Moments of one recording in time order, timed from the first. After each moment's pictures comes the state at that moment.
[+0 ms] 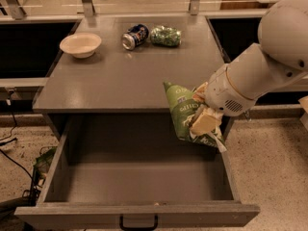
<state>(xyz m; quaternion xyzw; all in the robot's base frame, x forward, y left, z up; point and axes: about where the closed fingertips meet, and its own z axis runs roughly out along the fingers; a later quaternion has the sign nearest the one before) 0.461 -0.100 0.858 -0.61 0.74 0.12 0.23</state>
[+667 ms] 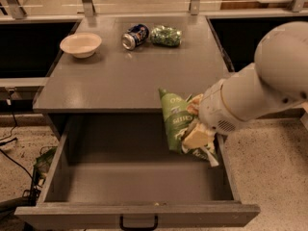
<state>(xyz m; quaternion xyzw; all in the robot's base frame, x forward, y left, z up) 0.438 -0.082 0.849 -0.61 0.74 0.10 0.26</state>
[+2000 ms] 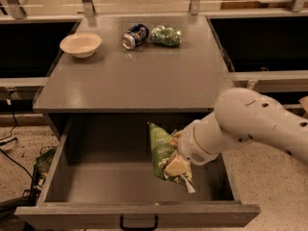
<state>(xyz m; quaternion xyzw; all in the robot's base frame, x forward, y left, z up) 0.430 -0.049 0.728 -0.58 0.77 0.16 0.23</state>
